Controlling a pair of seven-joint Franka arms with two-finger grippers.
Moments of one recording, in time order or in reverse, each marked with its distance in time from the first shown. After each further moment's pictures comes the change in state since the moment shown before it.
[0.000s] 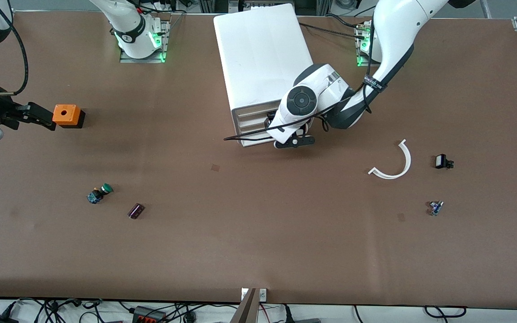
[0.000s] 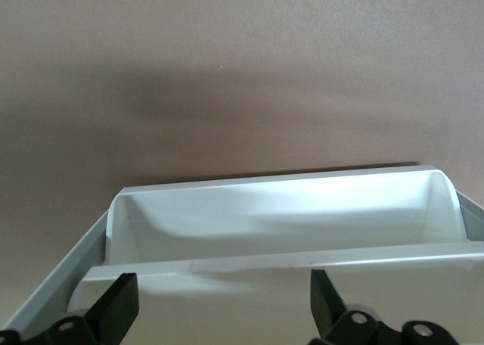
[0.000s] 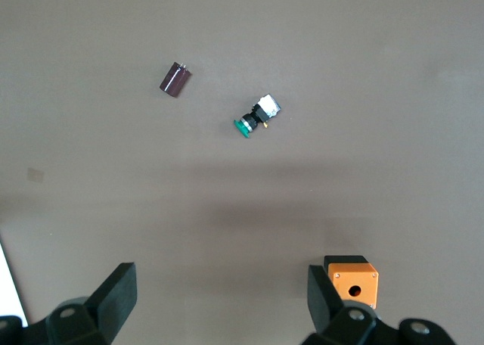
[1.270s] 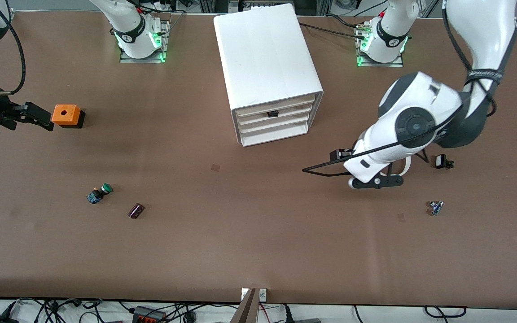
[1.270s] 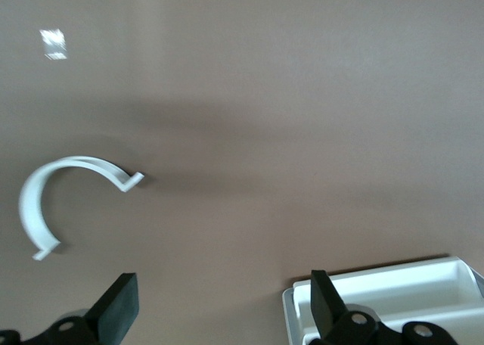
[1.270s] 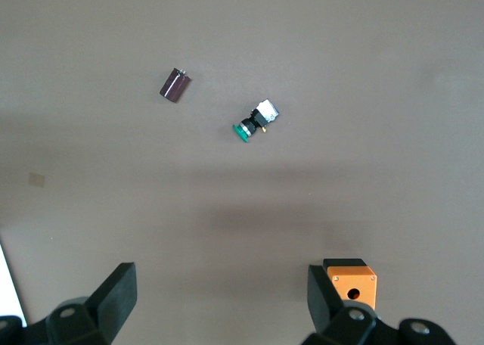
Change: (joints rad) left arm 0.293 -0.055 -0.015 0.404 0.103 -0.410 0.421; right arm -0.001 0.000 -0.002 0.010 0.000 0.003 0.001
